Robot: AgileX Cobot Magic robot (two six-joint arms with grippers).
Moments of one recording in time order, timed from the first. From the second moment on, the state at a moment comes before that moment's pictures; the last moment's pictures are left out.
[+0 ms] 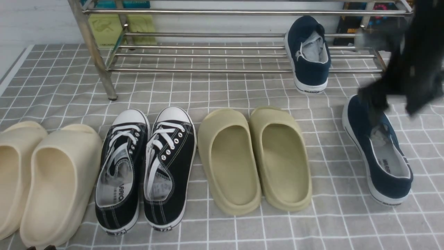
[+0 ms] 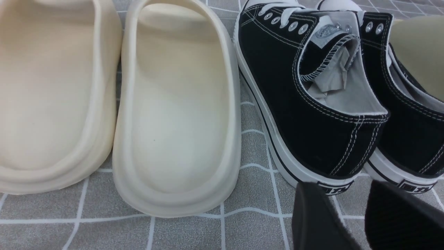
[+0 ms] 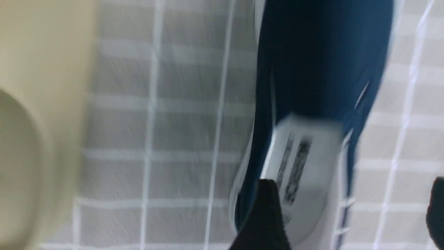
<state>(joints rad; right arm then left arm) 0.20 1.83 -1.46 -0.08 1.17 0.15 -0.12 -0.01 0.03 -0.01 0.40 -0.19</state>
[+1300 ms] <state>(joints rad) 0.20 1.82 -1.79 -0.07 1.27 0.15 -0.12 -0.01 0.03 -0.01 0.40 -0.19</state>
